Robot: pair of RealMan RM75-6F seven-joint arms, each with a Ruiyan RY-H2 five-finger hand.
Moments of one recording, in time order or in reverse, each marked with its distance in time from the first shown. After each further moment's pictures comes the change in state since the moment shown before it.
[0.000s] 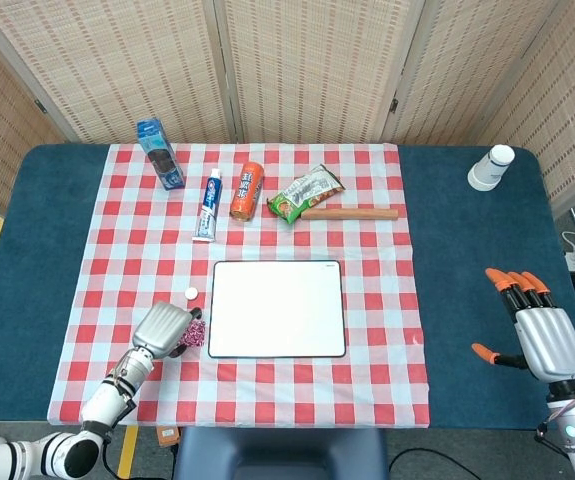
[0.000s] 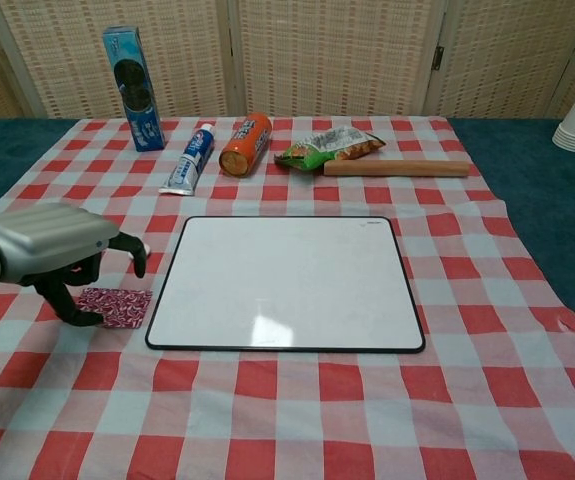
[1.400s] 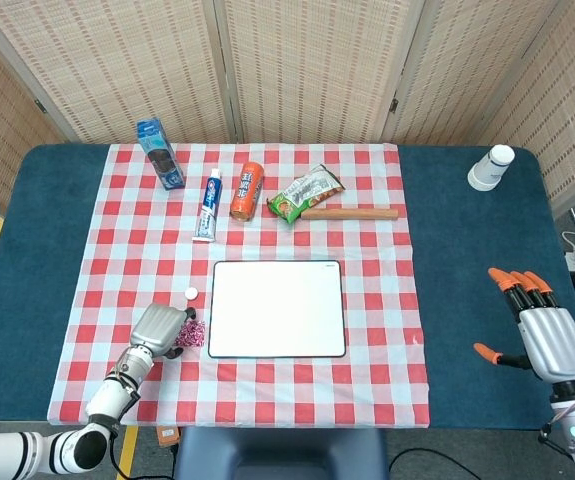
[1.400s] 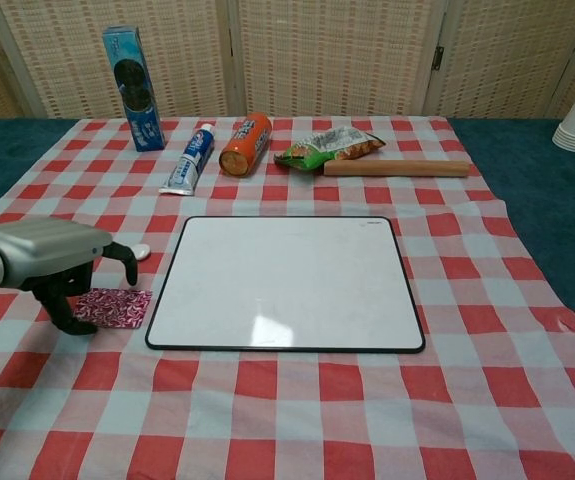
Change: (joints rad) left arm -0.101 -0.006 0.061 -0.027 -0.249 0.057 0.000; right arm -0.001 0.010 -0.002 0.008 -0.009 0.003 0.033
